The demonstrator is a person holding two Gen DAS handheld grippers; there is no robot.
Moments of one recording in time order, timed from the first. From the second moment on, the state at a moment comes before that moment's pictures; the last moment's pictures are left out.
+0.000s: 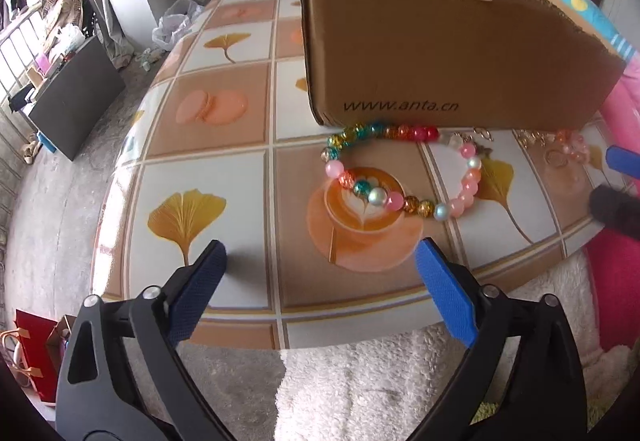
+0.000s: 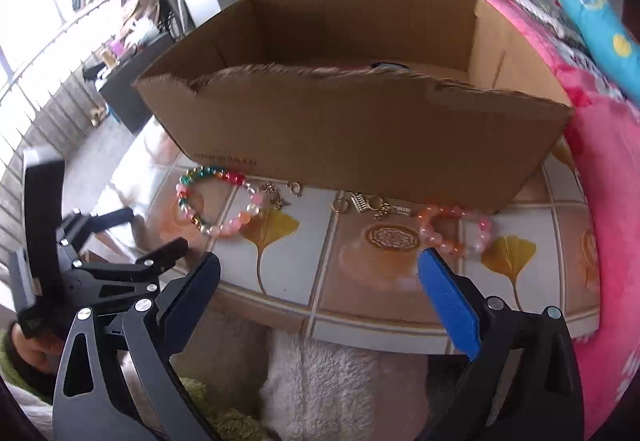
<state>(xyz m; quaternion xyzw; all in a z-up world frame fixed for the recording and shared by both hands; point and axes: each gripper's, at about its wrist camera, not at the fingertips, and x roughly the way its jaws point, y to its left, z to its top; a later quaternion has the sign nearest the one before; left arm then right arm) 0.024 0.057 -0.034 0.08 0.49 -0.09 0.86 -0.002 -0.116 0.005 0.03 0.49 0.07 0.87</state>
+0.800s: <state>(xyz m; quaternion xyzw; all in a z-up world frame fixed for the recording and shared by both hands) 0.025 0.061 -0.035 0.07 0.49 -0.09 0.87 -0.003 -0.120 -0.039 -0.03 0.48 0.11 0.87</state>
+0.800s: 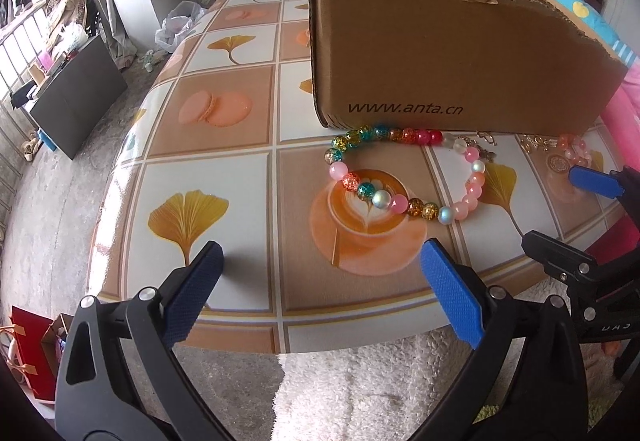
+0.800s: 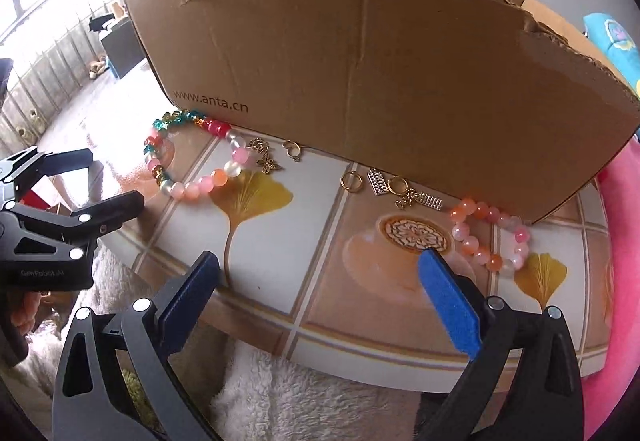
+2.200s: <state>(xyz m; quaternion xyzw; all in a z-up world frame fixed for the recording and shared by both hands) 0.002 0.077 -0.017 0.02 0.42 -0.15 0.89 0.017 -0.104 -0.016 0.05 0.52 0.17 0.84</state>
